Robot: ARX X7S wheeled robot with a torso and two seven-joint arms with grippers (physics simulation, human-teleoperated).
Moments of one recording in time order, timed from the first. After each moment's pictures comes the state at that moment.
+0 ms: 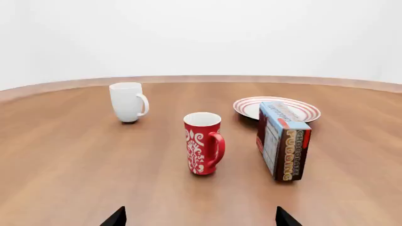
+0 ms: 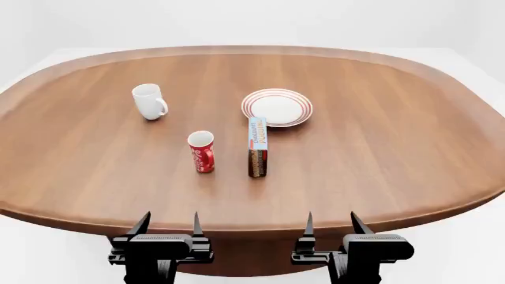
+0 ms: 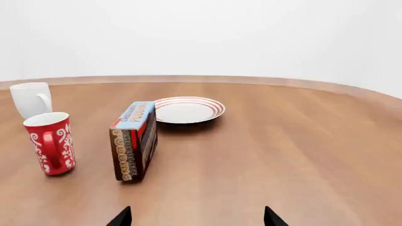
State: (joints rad) left arm 0.00 0.00 0.00 0.00 0.00 0.00 0.00; right arm 0.00 0.00 0.00 0.00 0.00 0.00 0.00
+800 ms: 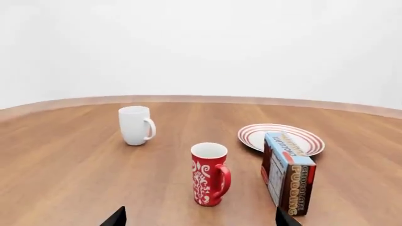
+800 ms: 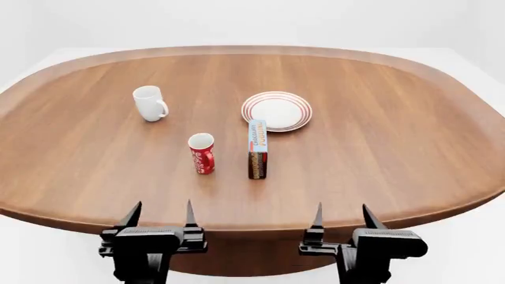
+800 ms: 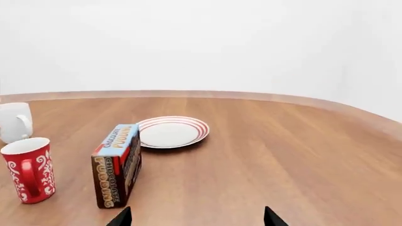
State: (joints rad) left arm -0.01 -0.08 0.06 0.07 -0.09 0.00 -0.09; right arm 0.01 0.08 -0.06 -0.06 0.06 0.01 0.12
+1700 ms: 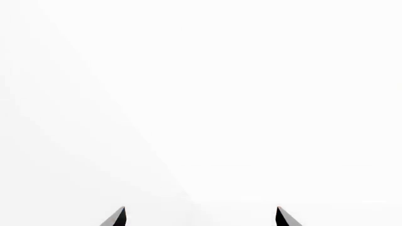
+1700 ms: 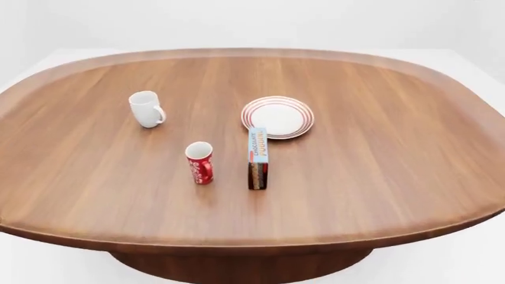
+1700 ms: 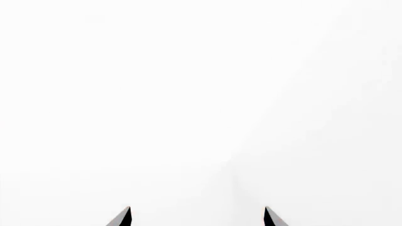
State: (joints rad) left arm -0.03 -0.20 -0.41 0.81 -0.15 0.31 -0.35; right arm 0.01 0.20 0.34 -0.86 0.23 -0.16 0.34
